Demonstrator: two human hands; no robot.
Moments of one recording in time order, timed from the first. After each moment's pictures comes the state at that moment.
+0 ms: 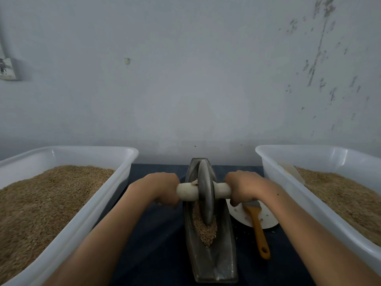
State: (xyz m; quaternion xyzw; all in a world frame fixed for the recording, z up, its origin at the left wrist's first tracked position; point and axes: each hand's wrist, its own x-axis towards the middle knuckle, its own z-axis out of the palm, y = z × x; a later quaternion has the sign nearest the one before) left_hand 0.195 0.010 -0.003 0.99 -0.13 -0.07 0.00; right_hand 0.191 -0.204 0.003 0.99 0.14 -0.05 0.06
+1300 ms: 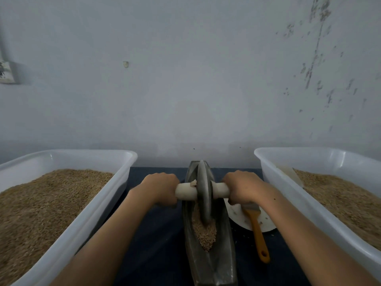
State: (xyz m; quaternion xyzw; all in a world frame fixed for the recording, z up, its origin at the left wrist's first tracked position) left_hand 0.198 0.012 -0.006 0.99 -0.14 0.00 -0.04; right_hand 0.191 -0.205 0.000 0.99 0.14 0.01 0.07
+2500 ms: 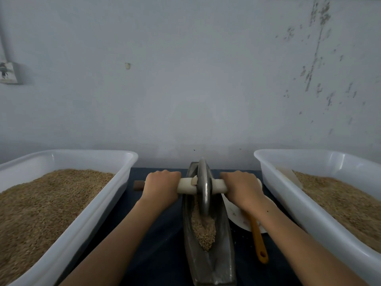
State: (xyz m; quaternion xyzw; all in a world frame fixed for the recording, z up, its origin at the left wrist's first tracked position) left_hand 0.194 0.004 -0.020 0.97 -0.11 0.21 -0.07; right_hand 0.191 -0.205 -0.018 0.97 0.12 0.18 0.04
